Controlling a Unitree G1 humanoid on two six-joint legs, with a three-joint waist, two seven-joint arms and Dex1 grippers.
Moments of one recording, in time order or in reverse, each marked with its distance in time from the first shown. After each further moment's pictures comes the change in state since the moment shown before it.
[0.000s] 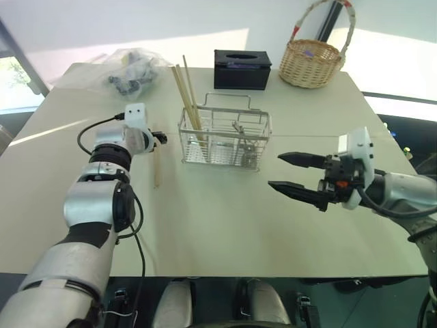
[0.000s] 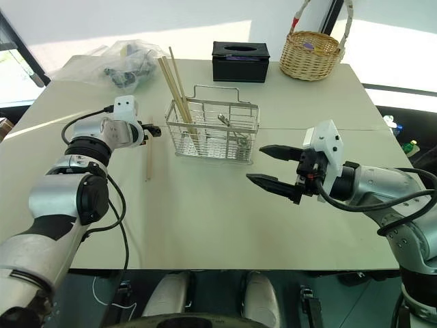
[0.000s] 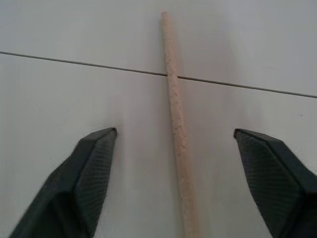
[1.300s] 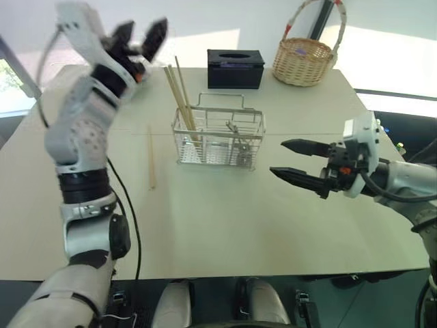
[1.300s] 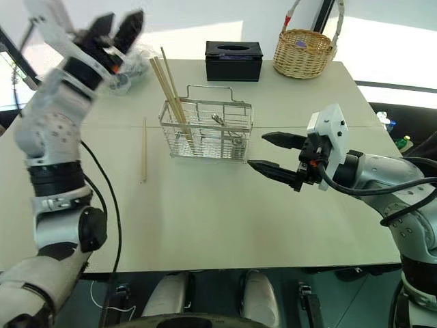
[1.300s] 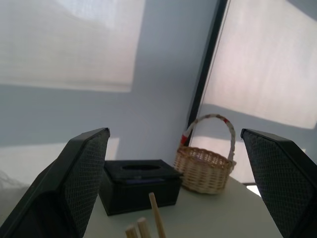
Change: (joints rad) left arm 0.218 0.068 0.162 -1.078 -0.431 -0.124 -0.187; right arm -0.092 -0.005 0.007 0.052 0.026 0.024 -0.043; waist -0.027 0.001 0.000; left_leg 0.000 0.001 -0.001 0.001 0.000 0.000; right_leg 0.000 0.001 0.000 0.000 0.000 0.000
